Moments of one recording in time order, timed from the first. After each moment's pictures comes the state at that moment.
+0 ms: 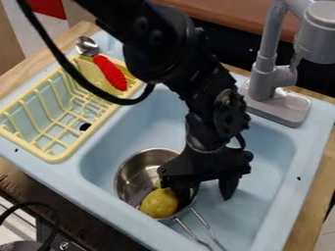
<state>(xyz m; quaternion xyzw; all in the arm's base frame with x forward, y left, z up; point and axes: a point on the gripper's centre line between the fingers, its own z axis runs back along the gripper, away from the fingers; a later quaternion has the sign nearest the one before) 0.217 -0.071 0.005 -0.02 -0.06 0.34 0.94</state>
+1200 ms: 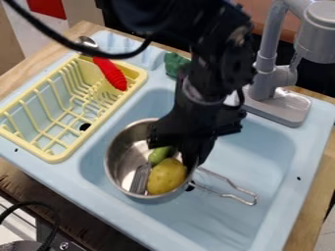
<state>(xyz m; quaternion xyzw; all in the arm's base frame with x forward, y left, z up) 0.225 -0.043 0.060 0.06 -0.06 0.41 0.91</state>
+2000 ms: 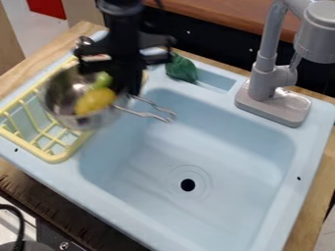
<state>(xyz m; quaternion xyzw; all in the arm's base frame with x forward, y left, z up) 0.239 0.062 0.109 0.03 -0.04 0.39 0.92</state>
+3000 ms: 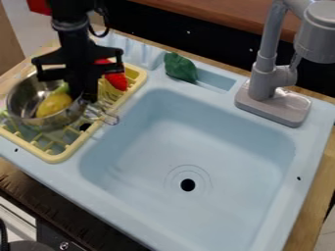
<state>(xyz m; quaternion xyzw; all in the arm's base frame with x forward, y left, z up) 0.234 0.117 0.073 0.05 -0.03 0.37 0.93</state>
